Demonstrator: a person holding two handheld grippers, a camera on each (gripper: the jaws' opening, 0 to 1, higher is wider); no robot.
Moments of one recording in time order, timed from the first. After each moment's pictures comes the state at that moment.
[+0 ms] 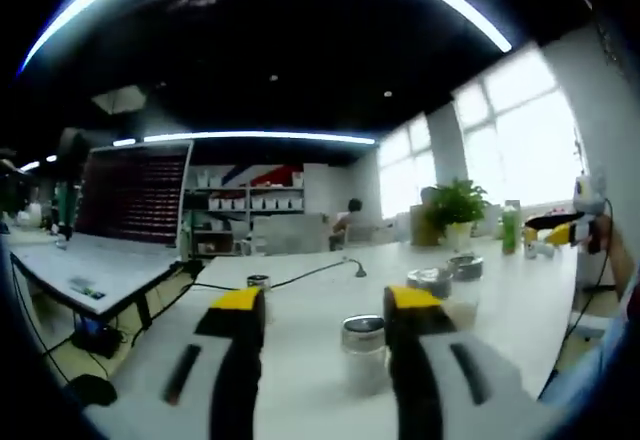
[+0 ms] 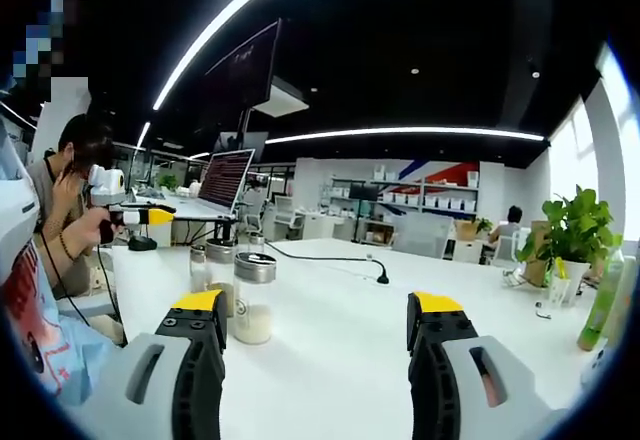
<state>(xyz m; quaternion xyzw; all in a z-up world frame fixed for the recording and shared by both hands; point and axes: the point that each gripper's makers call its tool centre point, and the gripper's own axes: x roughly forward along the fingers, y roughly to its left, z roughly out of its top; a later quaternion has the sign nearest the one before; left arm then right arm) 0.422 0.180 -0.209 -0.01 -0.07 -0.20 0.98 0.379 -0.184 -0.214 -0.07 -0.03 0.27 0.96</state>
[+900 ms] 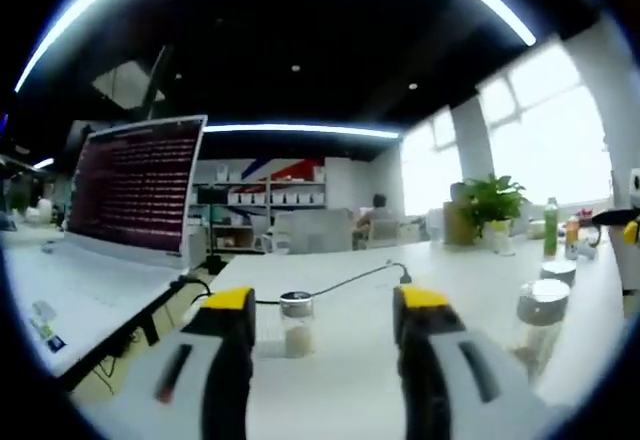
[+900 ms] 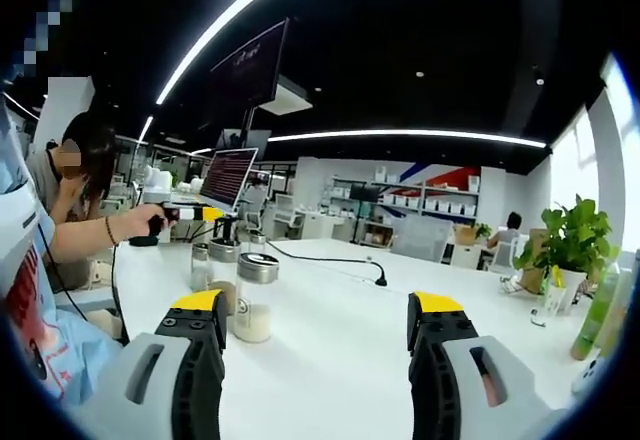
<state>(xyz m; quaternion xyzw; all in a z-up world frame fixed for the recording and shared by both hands) 0.552 0.208 -0.214 0.02 -0.07 -0.15 0.99 0.369 -0.184 -0.209 -0.09 -0.04 0.27 0.96</state>
